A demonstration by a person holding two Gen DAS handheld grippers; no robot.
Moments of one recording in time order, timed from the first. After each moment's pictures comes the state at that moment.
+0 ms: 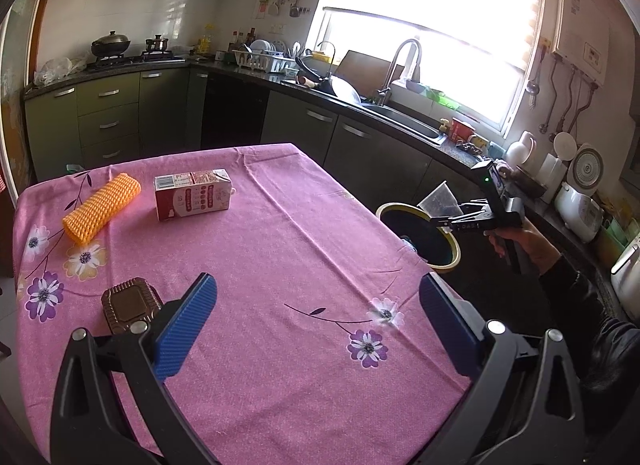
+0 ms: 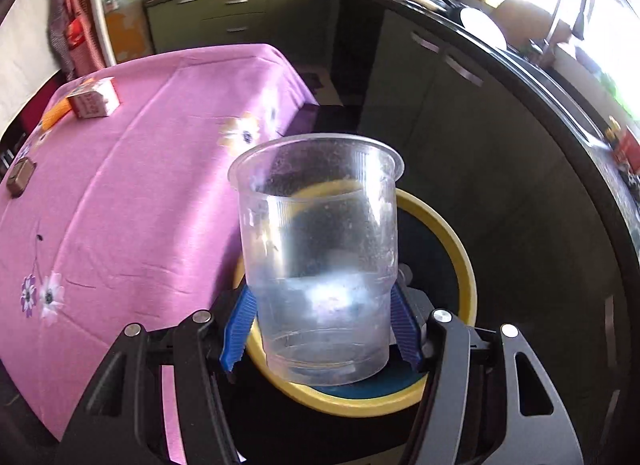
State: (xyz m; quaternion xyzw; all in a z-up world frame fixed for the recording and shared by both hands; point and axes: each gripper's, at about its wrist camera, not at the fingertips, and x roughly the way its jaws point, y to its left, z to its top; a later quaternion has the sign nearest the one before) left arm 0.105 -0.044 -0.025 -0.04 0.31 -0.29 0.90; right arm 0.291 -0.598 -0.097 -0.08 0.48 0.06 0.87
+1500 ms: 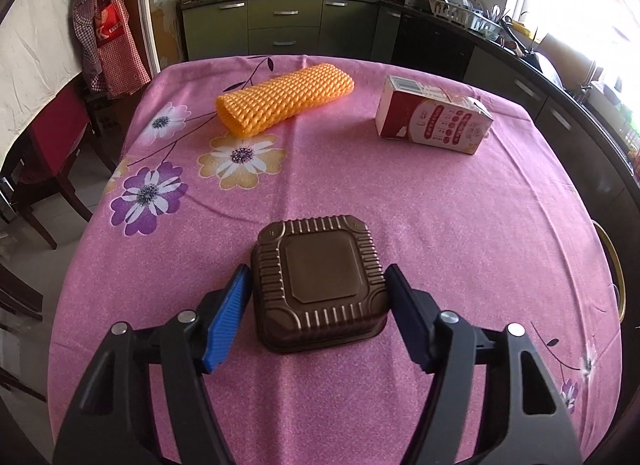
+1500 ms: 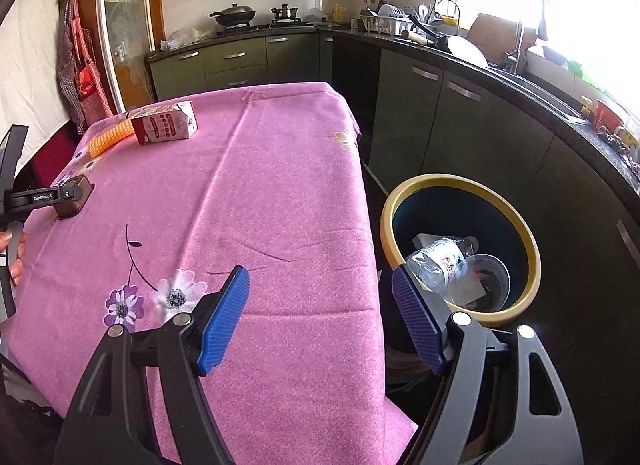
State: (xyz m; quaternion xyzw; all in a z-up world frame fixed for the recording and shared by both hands) left arm 0.191 0.026 -0.124 -0.06 0.44 0.05 0.89; right arm 0.165 -0.451 -0.088 -0.02 0.38 0.06 0.92
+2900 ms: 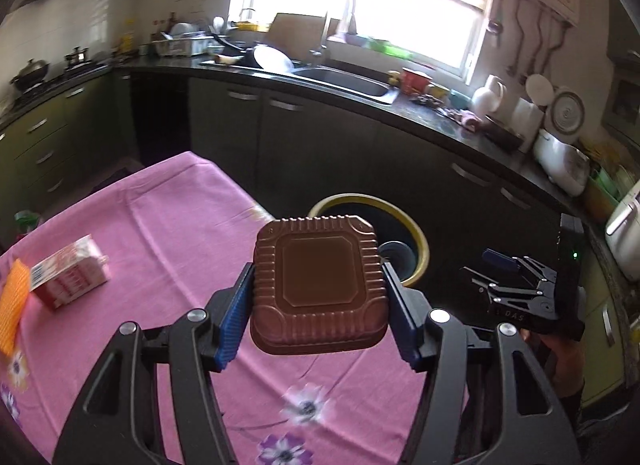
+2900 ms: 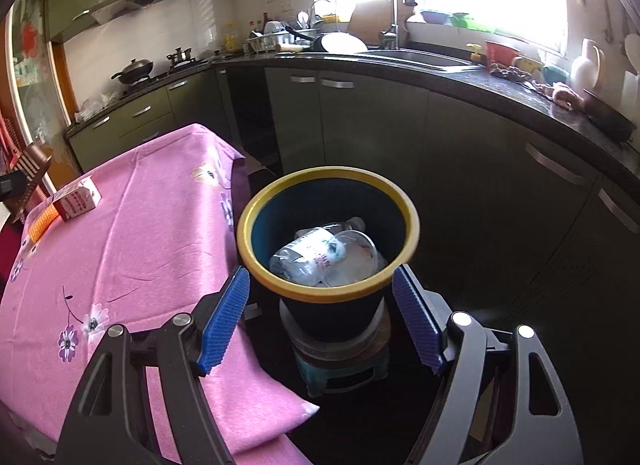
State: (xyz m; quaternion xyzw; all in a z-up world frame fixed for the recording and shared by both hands) left arm 0.179 -0.234 -0.008 0.06 0.35 -0.38 0.85; right arm 0.118 -0.583 -0.070 0.08 0.34 -0.10 0.93
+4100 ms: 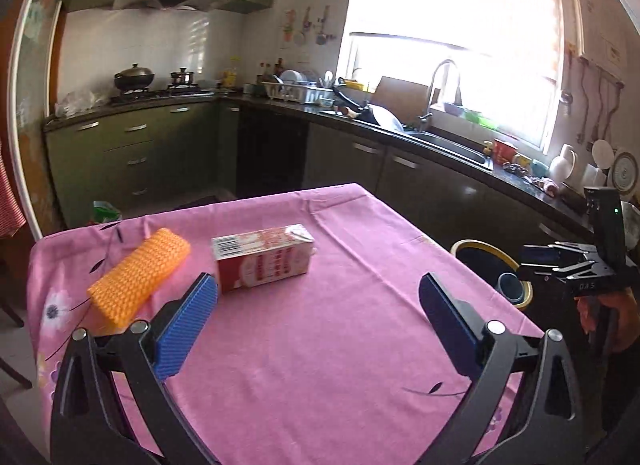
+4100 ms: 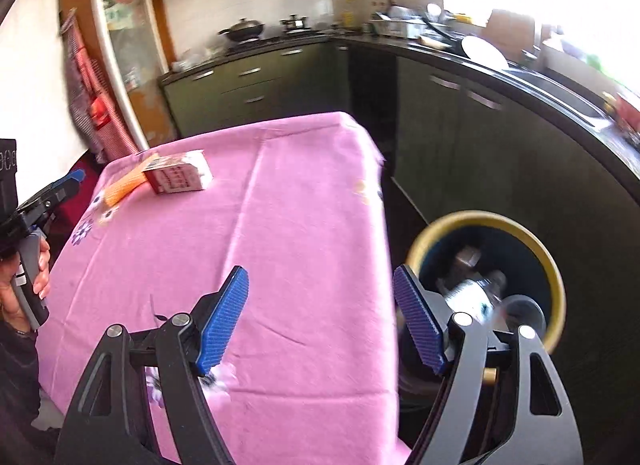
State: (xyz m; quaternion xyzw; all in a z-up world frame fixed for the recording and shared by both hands) left arm 0.206 -0.001 -0.045 -0.02 0.26 -0.23 0.94; right arm 0.237 -0.431 -0.046 -0.01 0.37 0.16 0.91
